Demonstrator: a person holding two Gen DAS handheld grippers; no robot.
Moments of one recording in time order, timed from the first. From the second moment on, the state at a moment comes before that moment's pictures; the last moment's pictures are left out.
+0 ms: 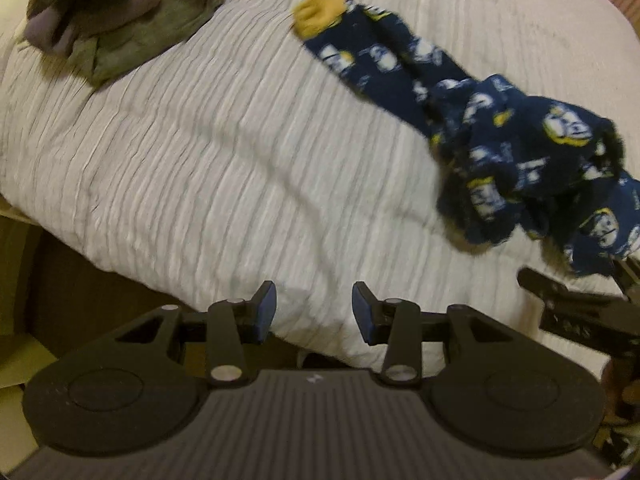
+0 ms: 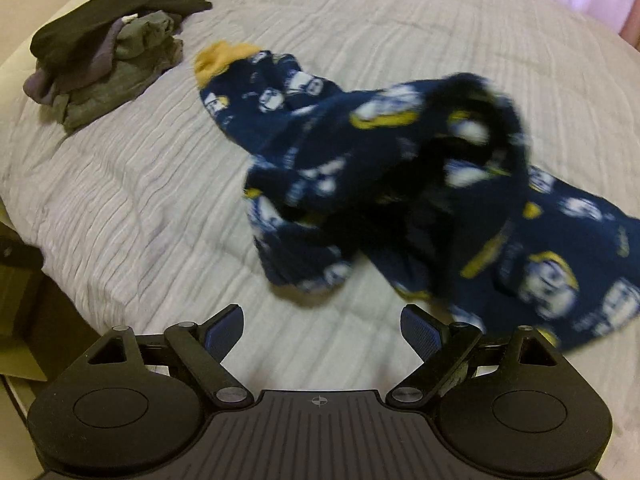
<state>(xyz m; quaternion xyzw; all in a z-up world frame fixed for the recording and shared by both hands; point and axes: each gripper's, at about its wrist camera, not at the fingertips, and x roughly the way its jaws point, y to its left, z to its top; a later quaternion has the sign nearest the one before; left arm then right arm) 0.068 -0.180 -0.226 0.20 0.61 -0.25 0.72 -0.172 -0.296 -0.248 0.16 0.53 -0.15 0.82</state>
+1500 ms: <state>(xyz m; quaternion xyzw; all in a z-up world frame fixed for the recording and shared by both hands) 0.044 -0.360 -0.300 0.22 0.59 -0.30 0.72 -0.551 -0.635 -0.241 0.52 0.24 -0.53 0.62</state>
